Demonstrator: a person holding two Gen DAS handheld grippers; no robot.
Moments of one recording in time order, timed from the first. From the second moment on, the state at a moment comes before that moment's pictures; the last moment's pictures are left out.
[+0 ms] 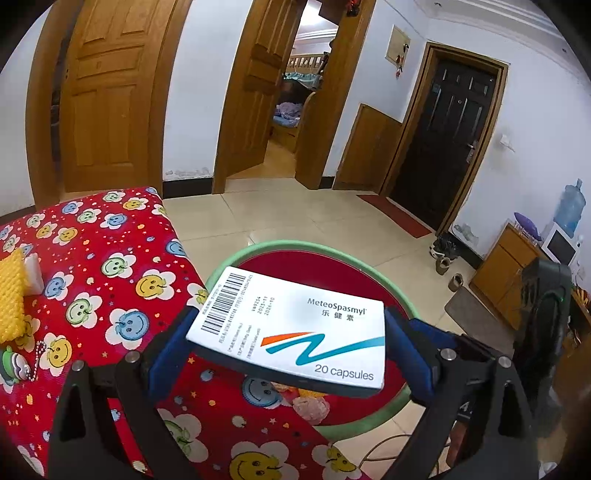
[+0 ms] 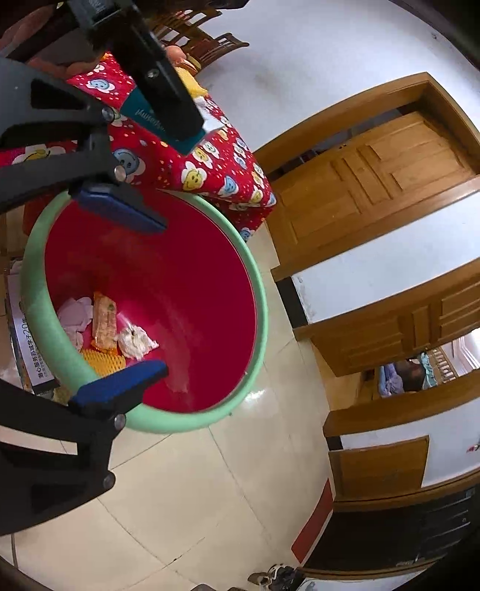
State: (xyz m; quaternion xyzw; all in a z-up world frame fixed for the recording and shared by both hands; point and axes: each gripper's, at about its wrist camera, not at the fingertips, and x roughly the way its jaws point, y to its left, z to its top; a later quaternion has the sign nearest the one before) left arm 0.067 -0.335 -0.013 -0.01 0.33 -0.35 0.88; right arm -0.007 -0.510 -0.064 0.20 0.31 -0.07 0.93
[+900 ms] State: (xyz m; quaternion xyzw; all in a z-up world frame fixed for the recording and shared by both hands) left arm 0.075 -0.338 -0.023 -0.02 0.35 -0.34 0.87; right arm -0.010 -0.512 -0.061 0.21 0.30 -0.07 0.93
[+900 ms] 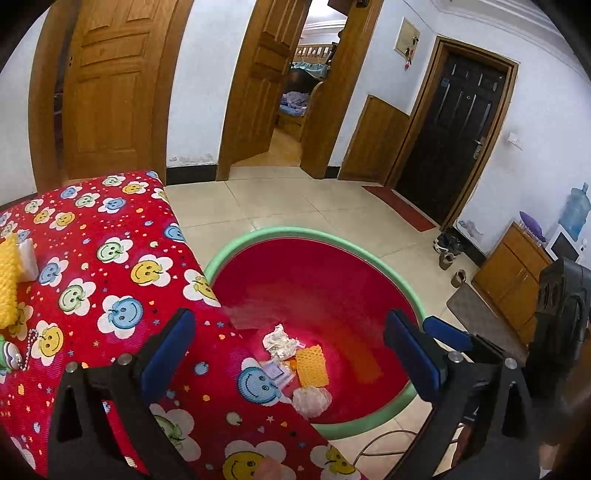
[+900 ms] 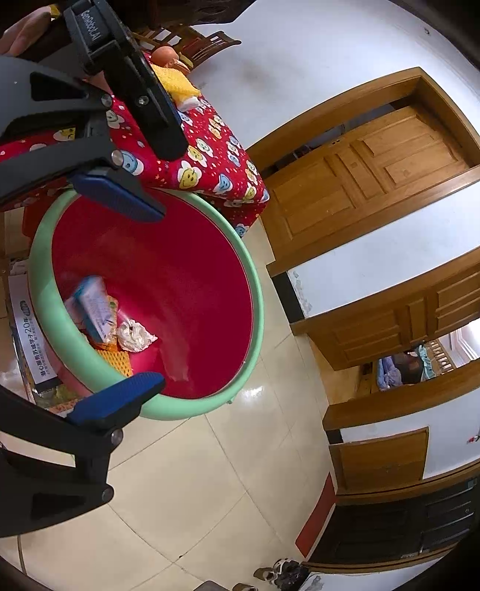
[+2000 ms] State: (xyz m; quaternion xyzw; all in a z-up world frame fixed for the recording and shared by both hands) left arm 0.056 -0.304 -0.004 -0.03 0.32 -0.34 0.89; right arm 0.002 -0.495 -0.035 0.22 0.28 -0.05 0.93
